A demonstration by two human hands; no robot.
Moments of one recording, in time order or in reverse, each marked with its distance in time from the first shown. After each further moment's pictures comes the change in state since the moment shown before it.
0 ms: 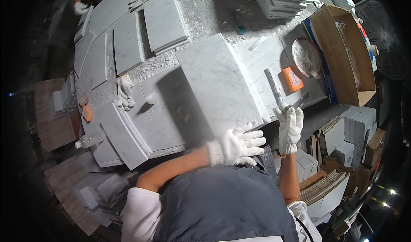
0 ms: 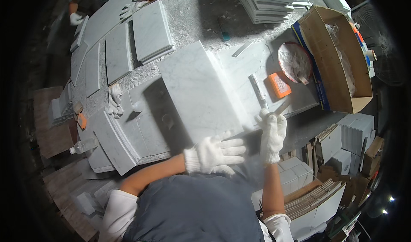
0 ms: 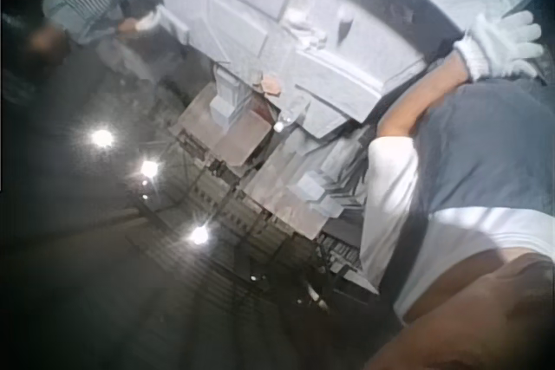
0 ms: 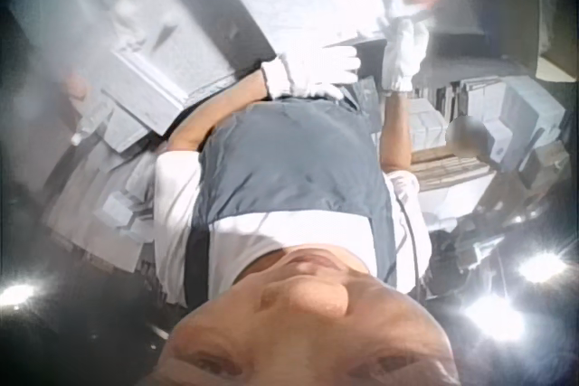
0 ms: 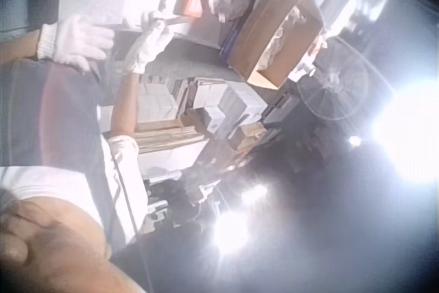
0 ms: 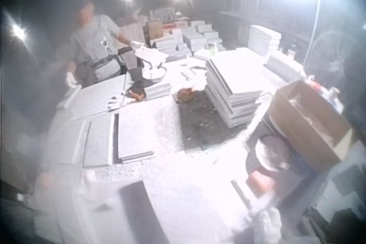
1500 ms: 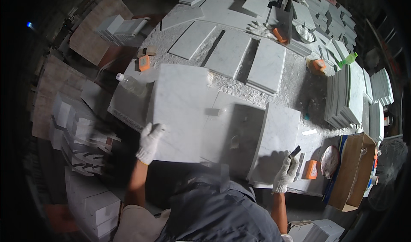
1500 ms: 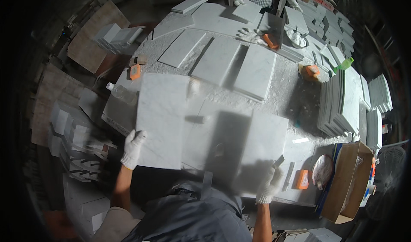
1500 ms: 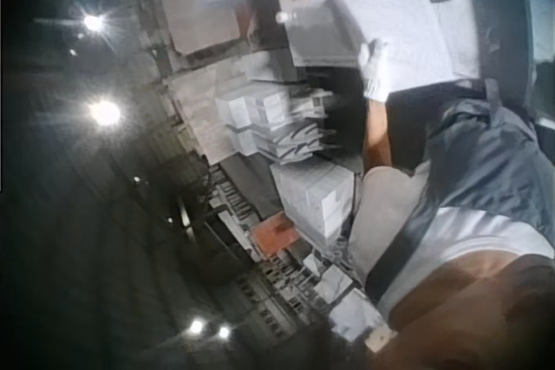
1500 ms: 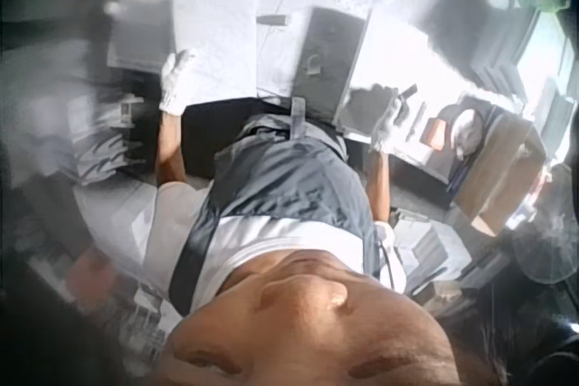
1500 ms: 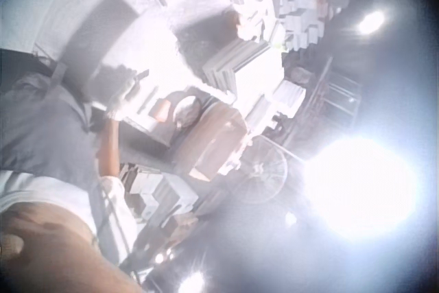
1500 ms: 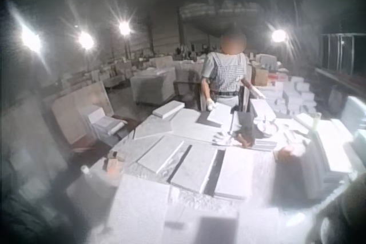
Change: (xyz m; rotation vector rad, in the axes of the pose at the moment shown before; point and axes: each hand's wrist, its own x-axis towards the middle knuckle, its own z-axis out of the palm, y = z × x) left_hand -0.267 -0.124 -0.209 0.043 1.255 1.629; right_hand -0.009 0.042 0.106 -0.542 -0.428 -0.417
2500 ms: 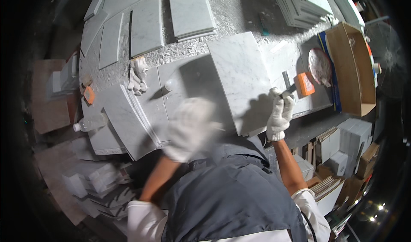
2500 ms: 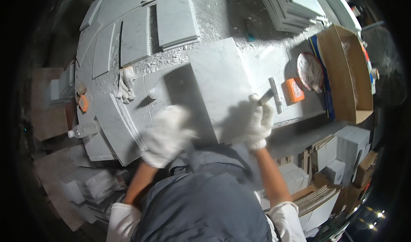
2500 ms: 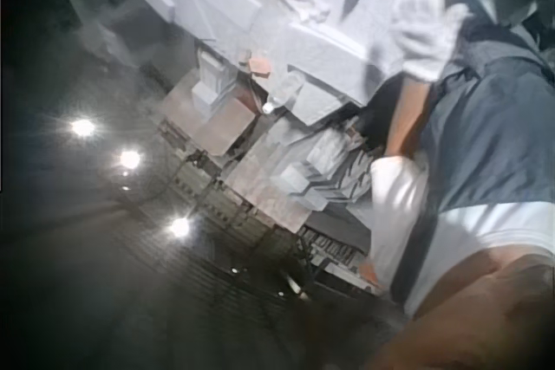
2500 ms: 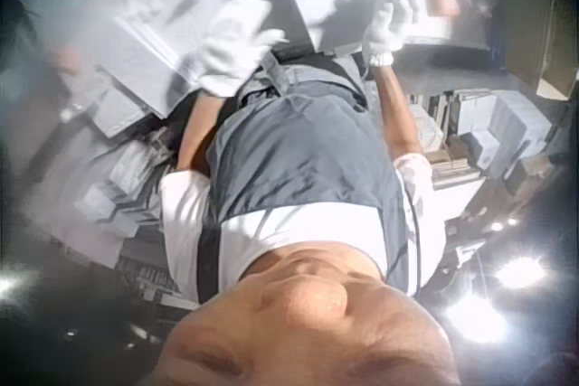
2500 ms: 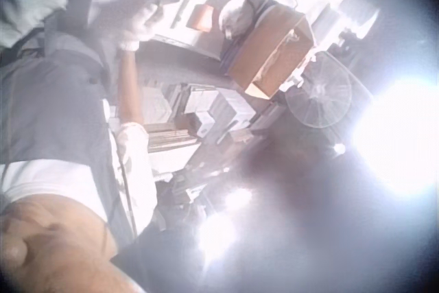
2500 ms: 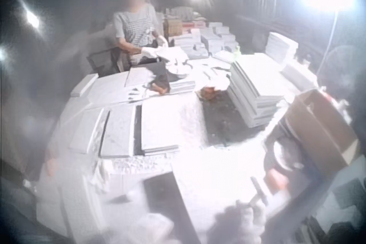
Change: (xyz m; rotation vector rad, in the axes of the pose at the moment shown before) left_hand -0.041 0.018 0.204 0.852 -0.679 1.355; right_hand -0.021 -0.009 0.004 0.354 0.355 0.138
